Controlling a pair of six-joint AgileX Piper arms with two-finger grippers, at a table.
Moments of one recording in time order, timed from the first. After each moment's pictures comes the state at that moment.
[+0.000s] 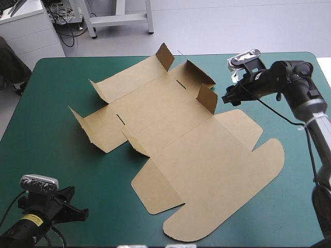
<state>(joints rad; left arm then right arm) -0.07 0.35 -0.43 -0.19 0.85 0.18 0.19 1.62 -1.61 0.17 0.98 -0.37</state>
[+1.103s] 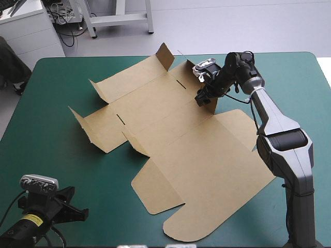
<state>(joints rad) -0.07 0.35 -0.43 -0.19 0.85 0.18 0.26 2.27 -2.21 0.26 1.22 -0.48</state>
